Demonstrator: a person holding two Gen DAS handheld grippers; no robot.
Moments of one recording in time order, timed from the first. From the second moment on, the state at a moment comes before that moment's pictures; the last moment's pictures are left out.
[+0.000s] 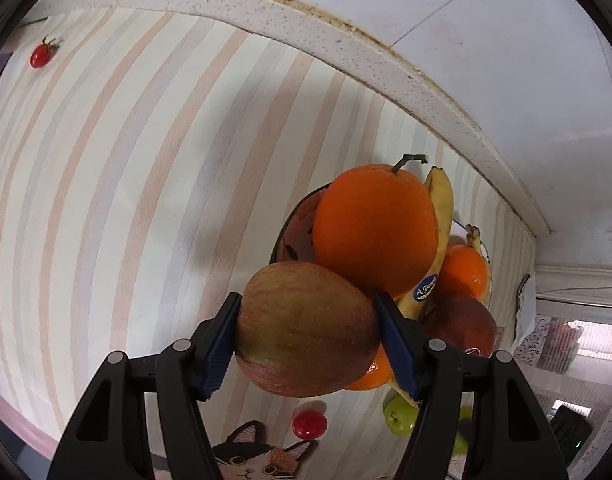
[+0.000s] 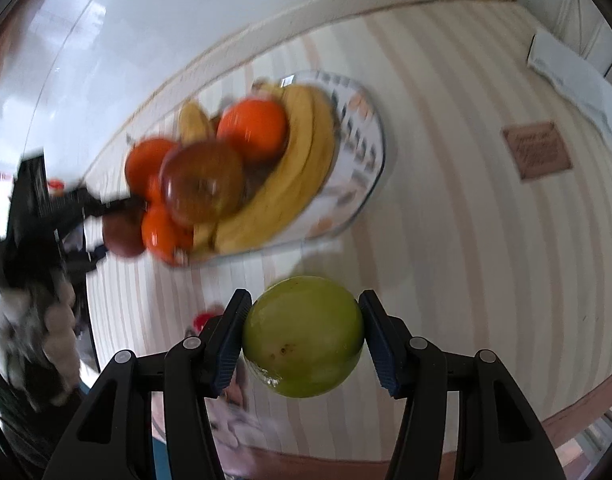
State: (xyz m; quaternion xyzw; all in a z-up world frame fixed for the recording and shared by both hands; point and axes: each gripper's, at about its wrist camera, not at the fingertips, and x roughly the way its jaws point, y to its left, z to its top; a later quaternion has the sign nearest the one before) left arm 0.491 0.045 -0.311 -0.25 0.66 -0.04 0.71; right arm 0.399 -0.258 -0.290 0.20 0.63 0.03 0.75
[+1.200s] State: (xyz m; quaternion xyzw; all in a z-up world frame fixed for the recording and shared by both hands) left arm 0.495 0.035 -0.295 -0.20 0.66 -0.04 0.73; right arm 0.491 -0.249 -0.298 0.17 0.60 0.01 0.78
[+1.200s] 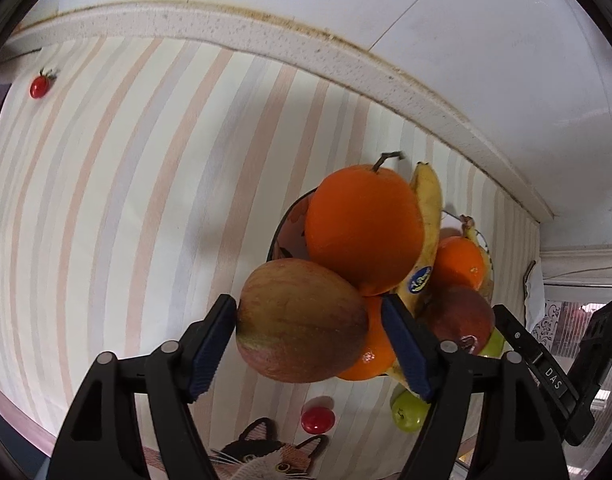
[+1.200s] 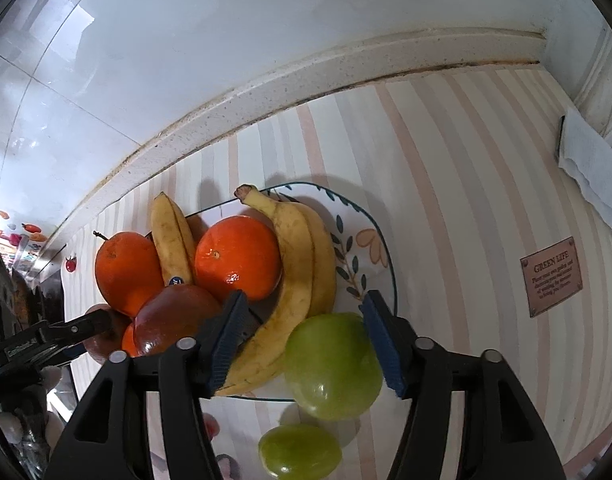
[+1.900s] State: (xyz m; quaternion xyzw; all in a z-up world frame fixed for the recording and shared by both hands) left arm 0.398 -0.010 -0.202 -0.03 0.60 -0.03 0.80; right arm 0.394 -0.226 -0.200 0.08 0.58 0.03 0.81
